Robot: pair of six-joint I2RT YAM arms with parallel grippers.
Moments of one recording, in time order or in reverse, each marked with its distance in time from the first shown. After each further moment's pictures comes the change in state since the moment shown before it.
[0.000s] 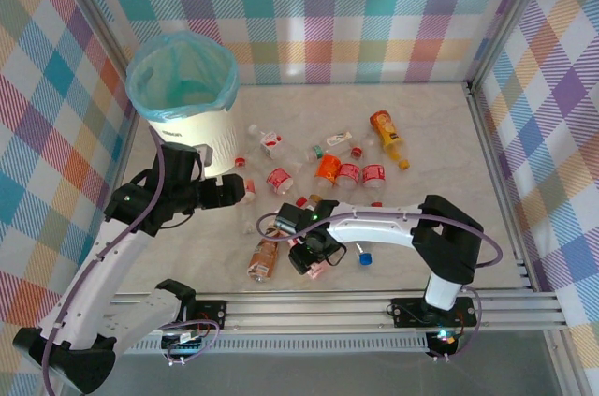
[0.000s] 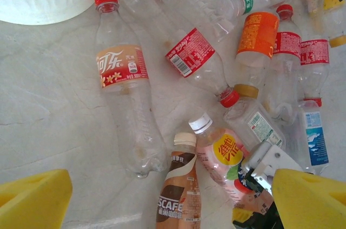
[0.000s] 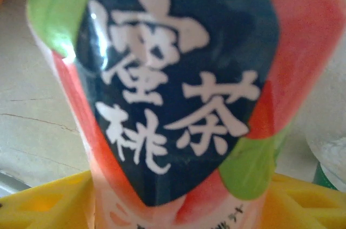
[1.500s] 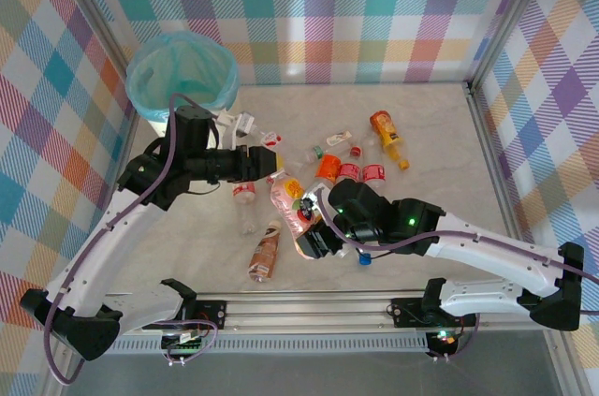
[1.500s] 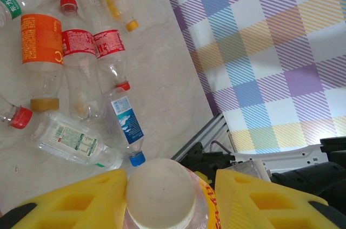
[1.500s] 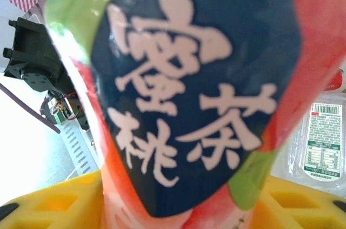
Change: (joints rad) left arm -0.111 0.193 0.230 0.239 0.529 -0.134; right arm 0.005 -0.629 -0.043 0.135 -0.083 -0.134
